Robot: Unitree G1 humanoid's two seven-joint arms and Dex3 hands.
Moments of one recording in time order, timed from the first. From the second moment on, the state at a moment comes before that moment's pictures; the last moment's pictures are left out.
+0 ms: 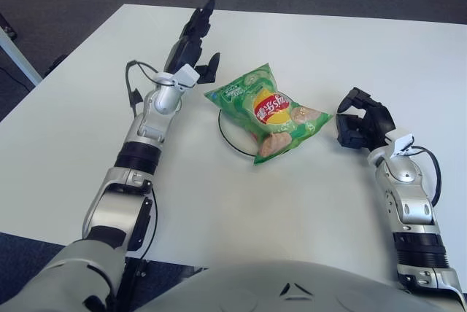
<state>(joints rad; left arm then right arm) -0.58 0.27 -0.06 0.48 0.29 -0.47 0.06 0.00 -0.29 -0.10 -0.10 0.09 0.11 0.09</state>
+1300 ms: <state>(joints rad) -0.56 0.08 0.20 0.42 -0.30 -0.10 -0.12 0.00 -0.29 -0.11 -0.10 0.09 0.10 0.11</state>
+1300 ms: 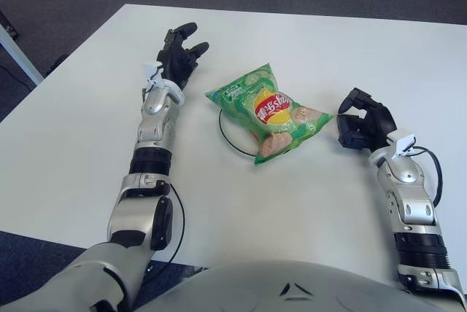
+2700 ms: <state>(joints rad) -0.41 0.10 0.22 0.52 -0.22 -0.27 -0.20 0.00 -0.22 -0.18 -0.08 0.11 0.09 -0.04</state>
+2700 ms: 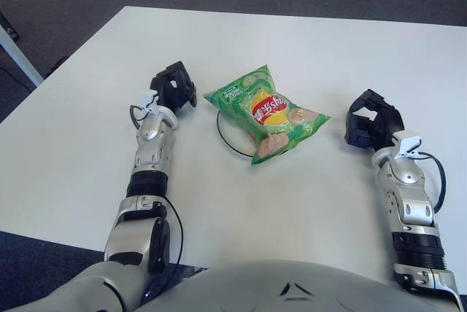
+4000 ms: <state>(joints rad) -0.31 0.11 0.15 0.32 -0.19 -0.25 -0.23 -0.07 -0.20 -0.26 0.06 0.29 -0.26 0.00</state>
